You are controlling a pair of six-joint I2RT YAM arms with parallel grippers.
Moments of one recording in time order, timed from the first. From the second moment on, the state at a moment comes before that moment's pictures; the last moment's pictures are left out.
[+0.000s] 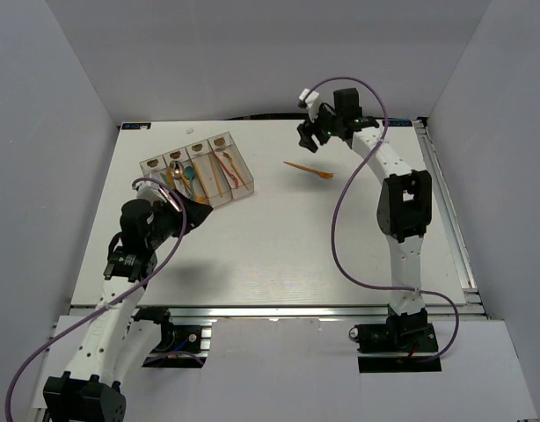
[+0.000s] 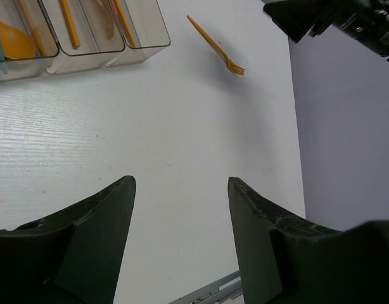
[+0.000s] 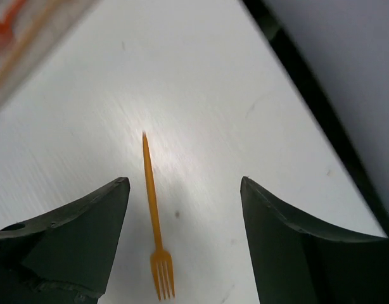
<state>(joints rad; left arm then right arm) -0.11 0.72 0.62 -0.23 0.31 -0.72 0.32 2.23 2.05 -0.36 -0.55 -0.54</state>
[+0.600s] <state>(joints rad) -0.11 0.80 0.61 -0.16 0.38 -0.78 0.26 2.46 2.11 -0.72 -0.51 -0.83</state>
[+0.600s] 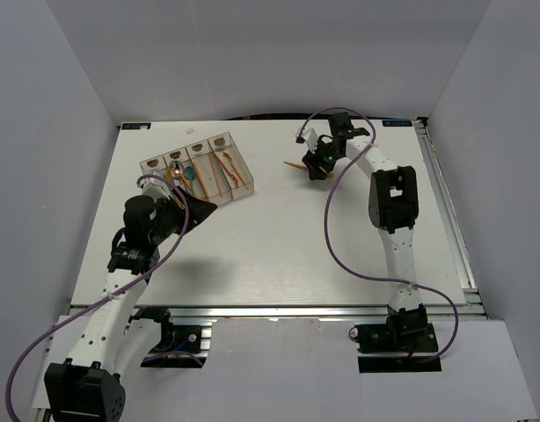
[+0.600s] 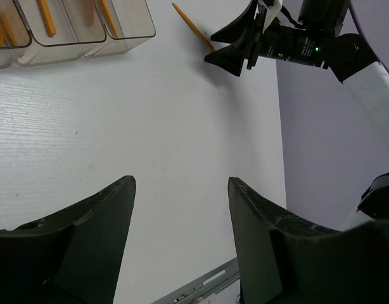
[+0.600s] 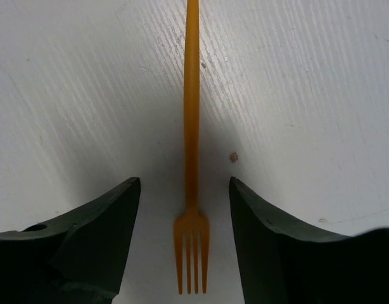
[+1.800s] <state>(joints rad) -0.37 1.61 0.94 0.19 0.36 -1.12 0.39 2.03 1.68 -0.43 -0.84 0.03</state>
